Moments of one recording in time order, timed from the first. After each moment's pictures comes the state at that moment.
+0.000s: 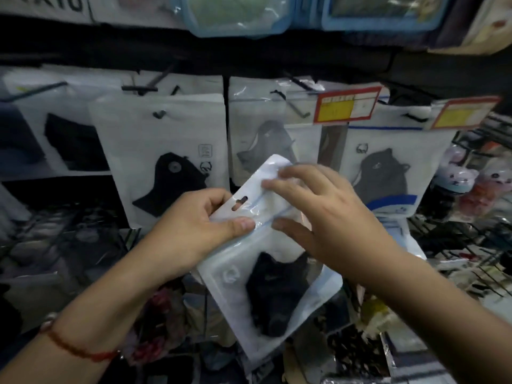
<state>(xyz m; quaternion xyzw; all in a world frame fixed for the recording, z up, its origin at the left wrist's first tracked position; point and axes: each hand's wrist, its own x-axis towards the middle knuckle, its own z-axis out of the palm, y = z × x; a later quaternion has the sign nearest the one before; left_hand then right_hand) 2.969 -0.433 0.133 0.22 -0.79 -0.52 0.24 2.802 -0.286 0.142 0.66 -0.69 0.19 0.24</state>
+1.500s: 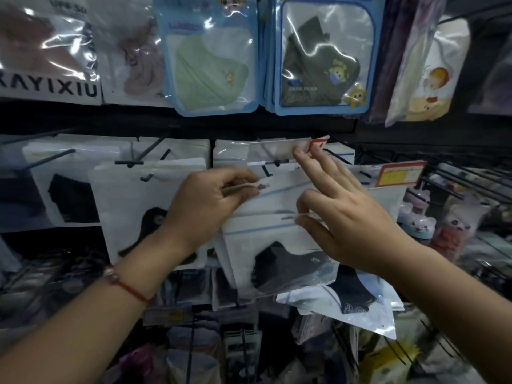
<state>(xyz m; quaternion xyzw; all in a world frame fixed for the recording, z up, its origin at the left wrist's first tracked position) 2.898 -0.439 0.195 0.10 -0.84 -0.27 0.46 2.738 -0.256 0.206 0.67 -0.67 0.13 0.29</state>
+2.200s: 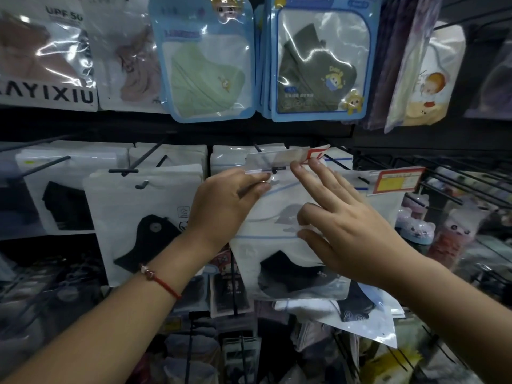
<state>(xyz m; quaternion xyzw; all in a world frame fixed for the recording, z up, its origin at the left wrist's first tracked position) 2.857 -0.444 0.187 0.10 -0.83 -0.18 0.52 2.734 -0.252 0.201 0.67 -0.66 0.10 0.31</state>
